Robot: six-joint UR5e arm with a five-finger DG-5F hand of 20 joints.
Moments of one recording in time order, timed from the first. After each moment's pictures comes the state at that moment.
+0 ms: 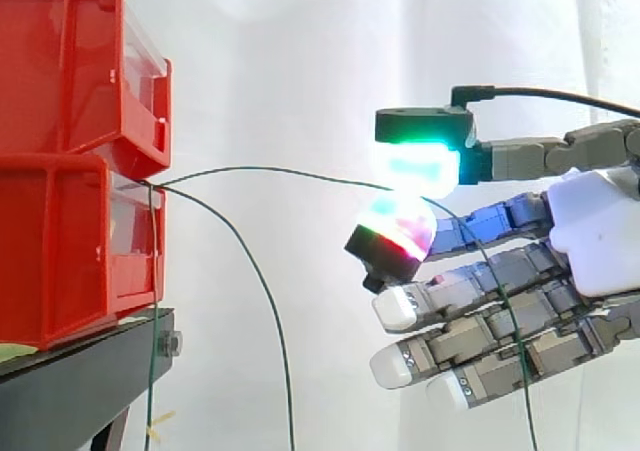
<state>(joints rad) 0.31 -2.29 -1.10 -3.20 -0.74 0.29</state>
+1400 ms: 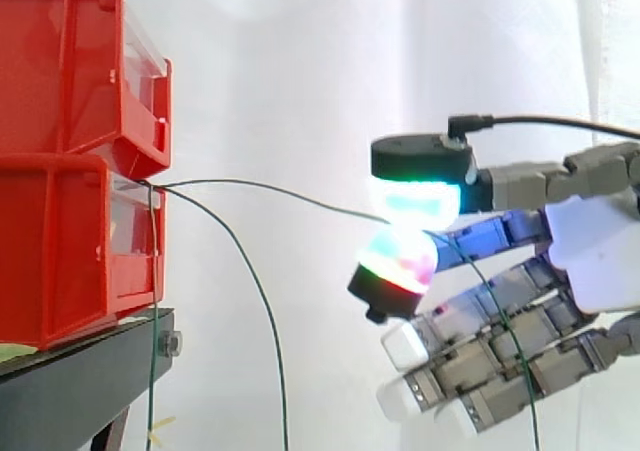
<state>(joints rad) 0.31 -2.29 -1.12 -3.16 -0.75 0.14</state>
